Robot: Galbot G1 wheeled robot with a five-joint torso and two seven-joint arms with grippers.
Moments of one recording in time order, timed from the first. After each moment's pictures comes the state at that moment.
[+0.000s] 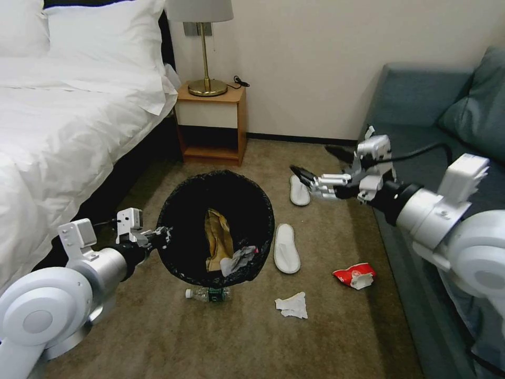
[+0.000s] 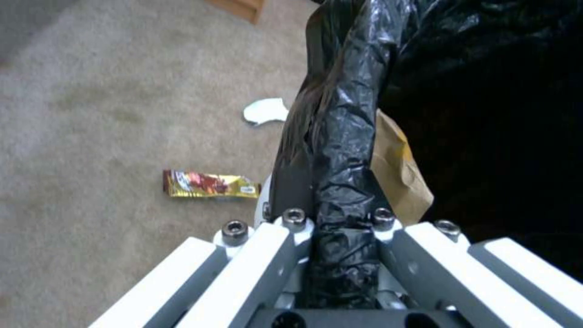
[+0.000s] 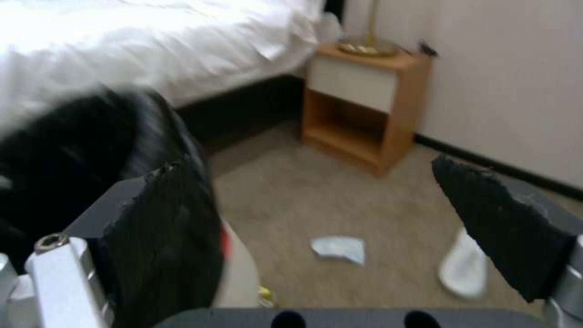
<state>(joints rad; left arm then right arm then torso) 1.28 -0.89 -0.68 -2.42 -1.57 0.74 -0.73 -1.06 0.72 0.52 2.35 1.02 -0.63 0.06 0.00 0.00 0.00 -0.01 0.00</state>
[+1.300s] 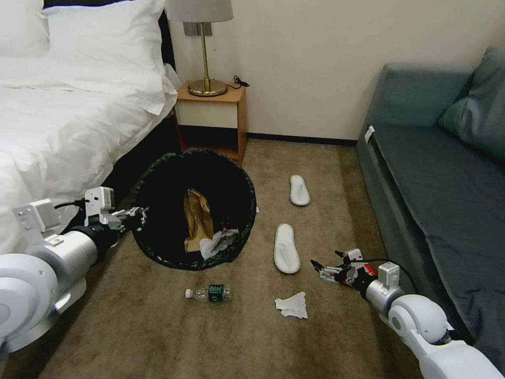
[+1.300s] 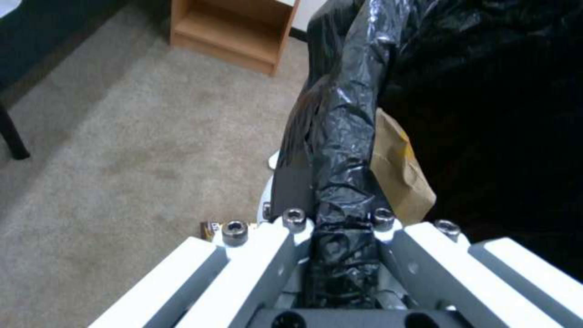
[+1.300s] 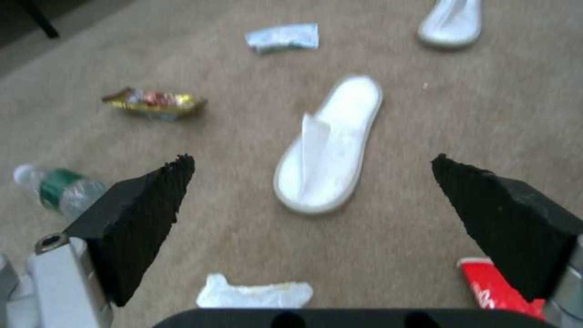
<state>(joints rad) 1.27 -0.77 -0.83 -2.45 -1.63 0.74 -0.73 -1.29 0.99 0.40 1.72 0.52 -0.33 -0.26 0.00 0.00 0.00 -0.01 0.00</state>
